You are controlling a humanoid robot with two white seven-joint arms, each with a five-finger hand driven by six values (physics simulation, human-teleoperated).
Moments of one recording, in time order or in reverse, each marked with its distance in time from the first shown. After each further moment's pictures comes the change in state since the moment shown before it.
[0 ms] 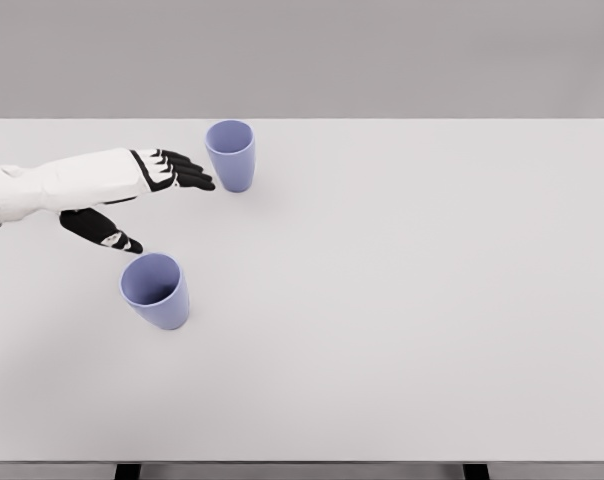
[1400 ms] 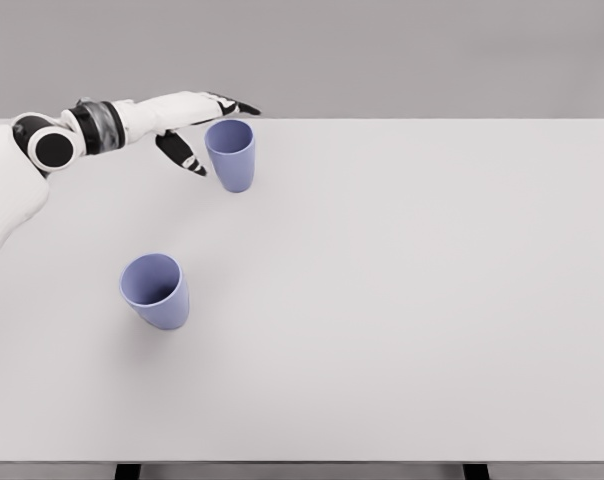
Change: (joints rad) left arm -0.301 -0.621 -0.059 0.905 -0.305 0.000 -0.005; right arm 0.006 0.000 -0.004 0.011 -0.003 0.001 0.003
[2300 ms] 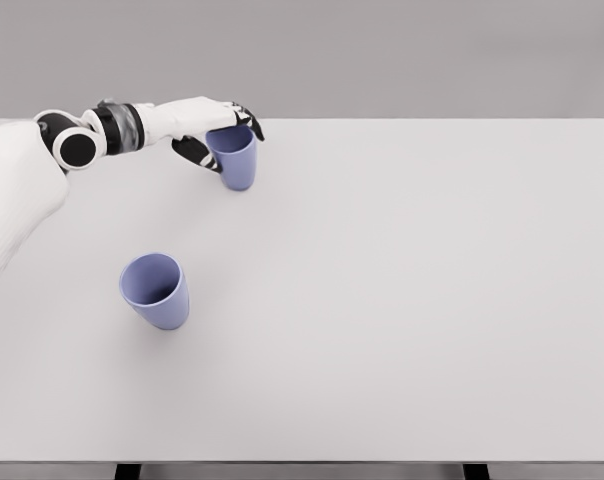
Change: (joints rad) left arm -0.017 -0.062 0.002 0.048 -0.099 0.001 -0.001; right arm 0.000 0.000 0.000 0.000 0.000 0.000 0.000
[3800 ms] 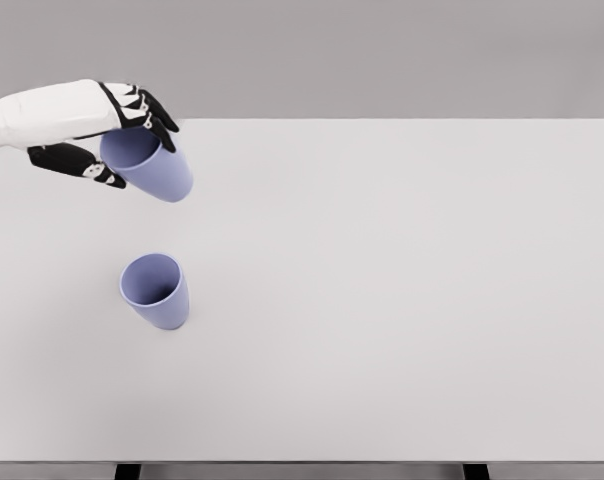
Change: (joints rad) left arm 0.123 0.711 -0.002 -0.892 0.438 -0.002 -0.001; right arm 0.000 0.000 0.000 0.000 0.000 0.000 0.000
